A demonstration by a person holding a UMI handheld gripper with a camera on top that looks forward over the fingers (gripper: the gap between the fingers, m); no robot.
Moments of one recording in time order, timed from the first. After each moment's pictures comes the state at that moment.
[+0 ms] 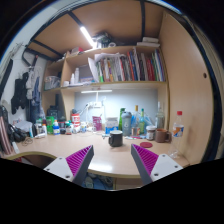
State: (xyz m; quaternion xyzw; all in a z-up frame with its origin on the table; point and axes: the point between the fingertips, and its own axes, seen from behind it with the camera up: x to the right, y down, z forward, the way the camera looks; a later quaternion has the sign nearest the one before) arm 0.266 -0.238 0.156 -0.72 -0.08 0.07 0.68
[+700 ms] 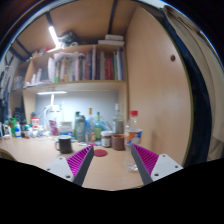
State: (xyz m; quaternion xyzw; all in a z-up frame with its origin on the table) arm 0.474 -0.137 0.144 -0.70 0.04 -0.05 0.71
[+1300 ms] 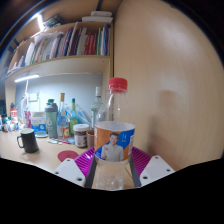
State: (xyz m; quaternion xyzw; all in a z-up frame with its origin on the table) arm 0.593 0.029 0.092 -0.72 0.08 -0.09 0.68
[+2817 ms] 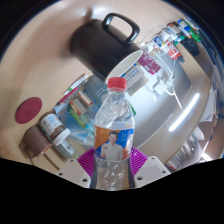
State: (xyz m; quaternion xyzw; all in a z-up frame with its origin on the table) arm 0.342 0.210 0.205 -0.26 -0.63 -0.69 0.25
